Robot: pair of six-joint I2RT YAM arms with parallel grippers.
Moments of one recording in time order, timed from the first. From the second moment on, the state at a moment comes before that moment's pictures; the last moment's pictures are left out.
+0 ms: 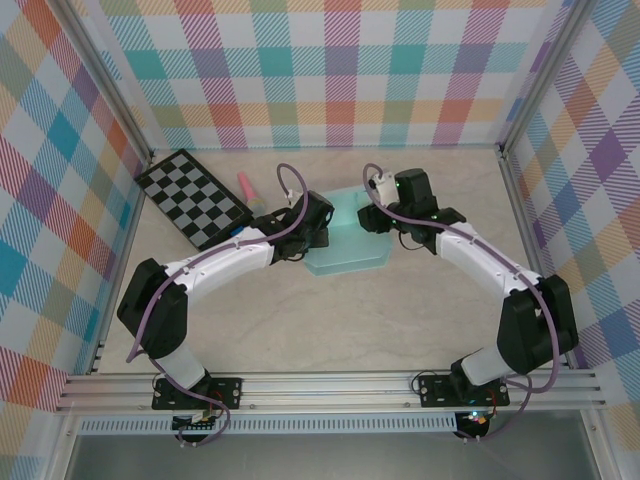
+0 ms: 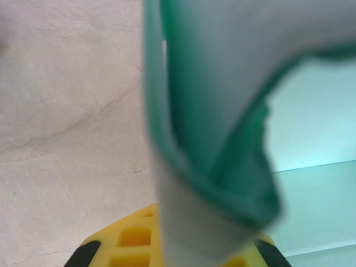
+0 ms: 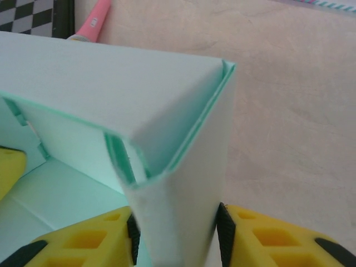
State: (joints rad) left arm -0.76 1.66 1.29 -0.52 -0.31 -0.70; right arm 0.44 1.49 1.11 -0.31 -0.19 0.03
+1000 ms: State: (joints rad) left arm -0.75 1.67 1.29 -0.53 -0.31 -0.71; right arm 0.55 1.55 1.06 -0.18 0.17 0.15
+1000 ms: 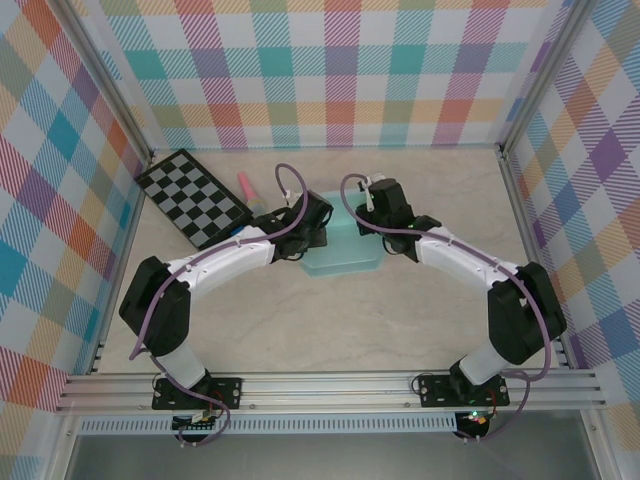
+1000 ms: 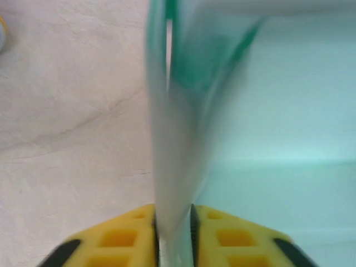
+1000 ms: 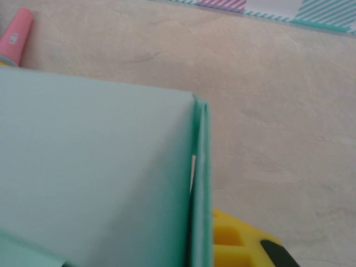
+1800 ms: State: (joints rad) left arm -0.62 1.48 1.26 -0.46 -0.10 -0.51; right arm 0.46 1.73 0.97 0.08 -0.50 -0.33
